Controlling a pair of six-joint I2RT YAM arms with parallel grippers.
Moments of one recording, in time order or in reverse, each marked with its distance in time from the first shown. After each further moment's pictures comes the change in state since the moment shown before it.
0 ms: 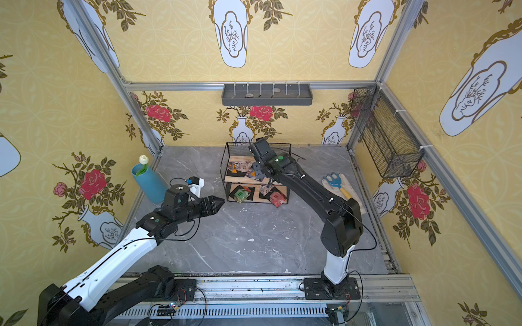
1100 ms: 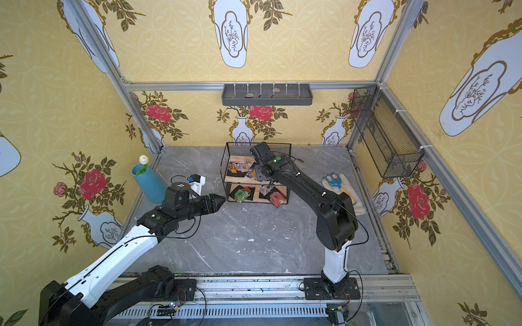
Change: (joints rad) left arm 0.000 0.026 0.032 0.004 0.008 0.022; right arm -0.045 0.080 -0.040 0.036 -0.028 0.029
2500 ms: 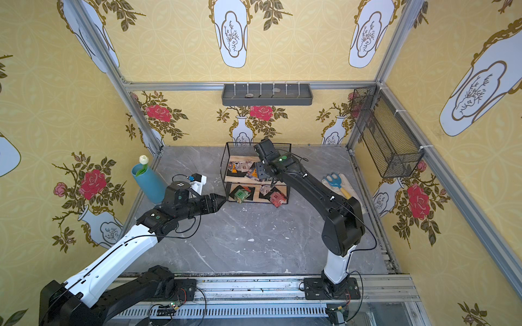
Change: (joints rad) left arm 0.001 0.006 0.012 0.002 0.040 0.007; right arm -0.005 -0.059 0.003 -0.011 -0.028 0.000
